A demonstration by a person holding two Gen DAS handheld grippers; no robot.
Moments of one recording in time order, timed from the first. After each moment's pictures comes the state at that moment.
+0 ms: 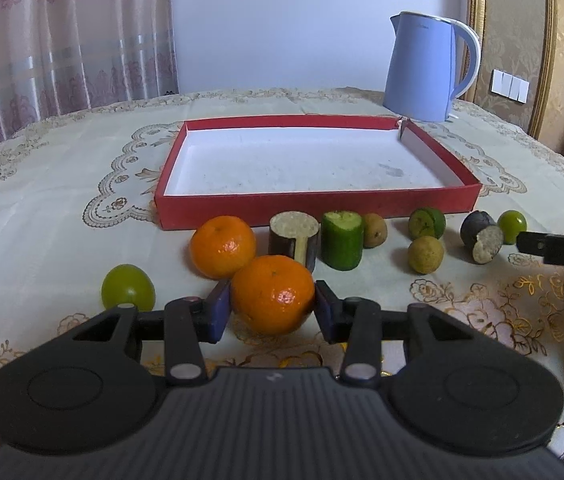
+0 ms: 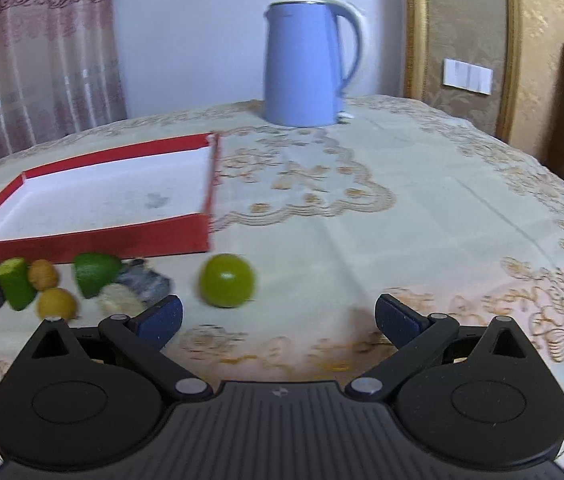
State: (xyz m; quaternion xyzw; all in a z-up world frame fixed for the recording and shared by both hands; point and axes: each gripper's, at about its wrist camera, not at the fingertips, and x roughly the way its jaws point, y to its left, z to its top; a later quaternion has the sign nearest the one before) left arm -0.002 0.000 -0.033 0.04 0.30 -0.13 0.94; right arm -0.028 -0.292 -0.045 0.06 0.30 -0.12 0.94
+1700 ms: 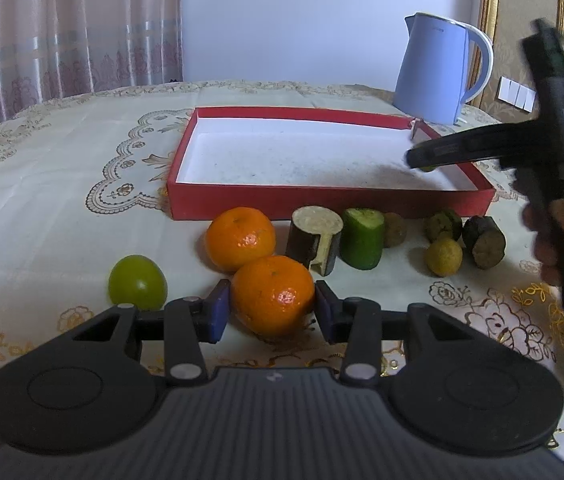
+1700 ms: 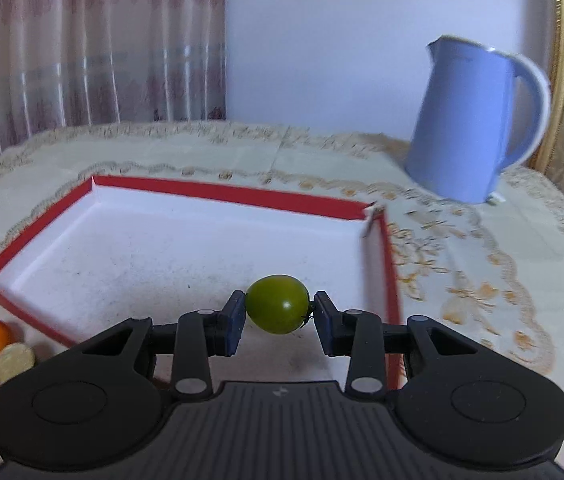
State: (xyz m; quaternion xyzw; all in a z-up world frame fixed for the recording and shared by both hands) left arm 0.009 0.015 -0.041 0.01 0.31 -0.13 0.94; right arm 0.112 -0.214 -0.025 -0.03 0.30 0.02 0.95
